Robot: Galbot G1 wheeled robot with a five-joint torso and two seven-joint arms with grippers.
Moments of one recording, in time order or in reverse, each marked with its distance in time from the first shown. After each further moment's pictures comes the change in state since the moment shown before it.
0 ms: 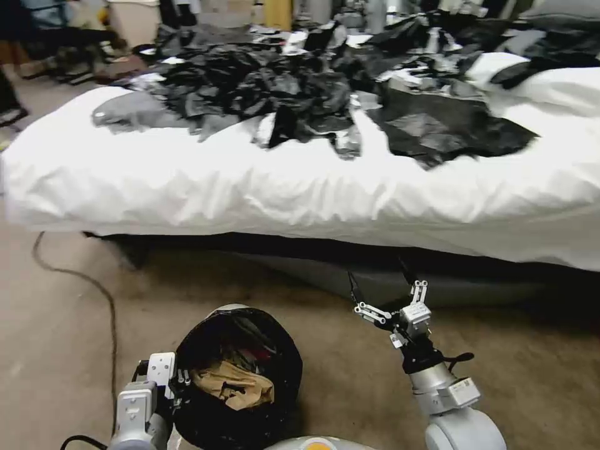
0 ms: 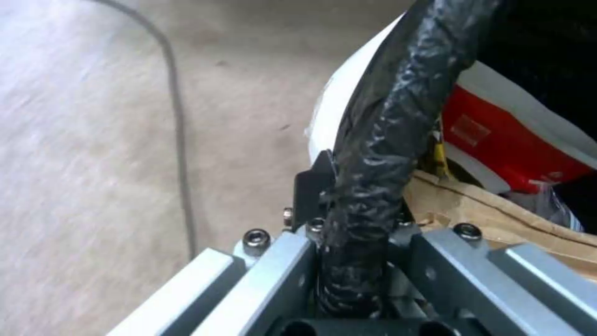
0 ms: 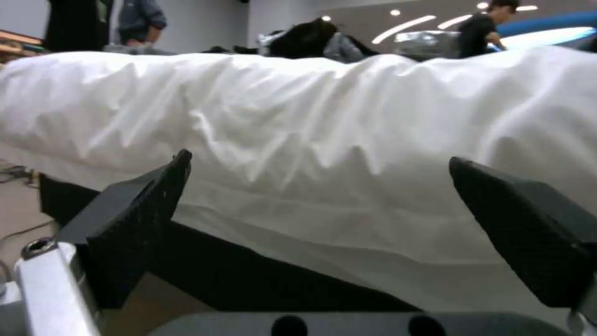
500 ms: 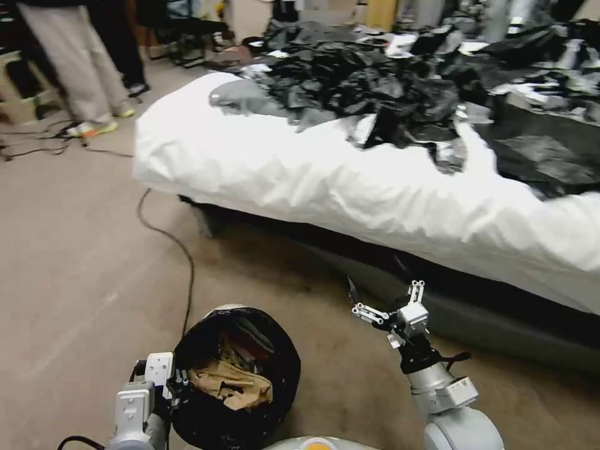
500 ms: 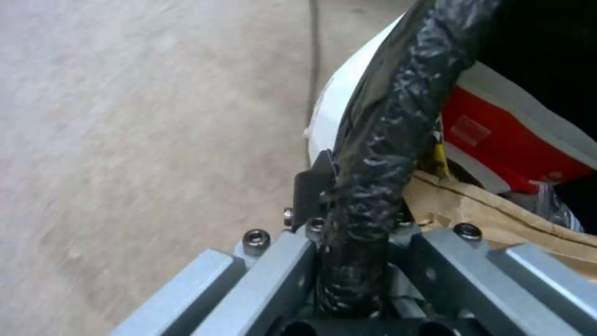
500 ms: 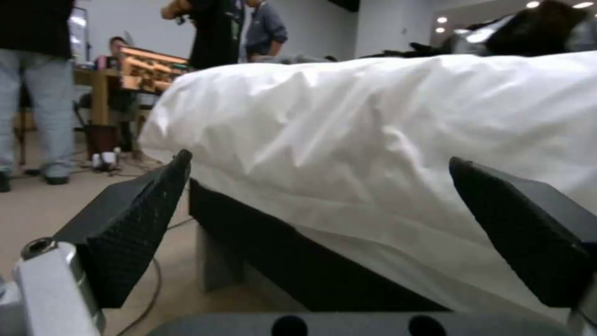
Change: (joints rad) left arm 0.001 -0.001 -0.003 -0.005 -0.001 0.001 0.000; right arm -0.001 0.002 -0.005 -0.004 -0.003 0.006 -0.005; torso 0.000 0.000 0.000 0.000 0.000
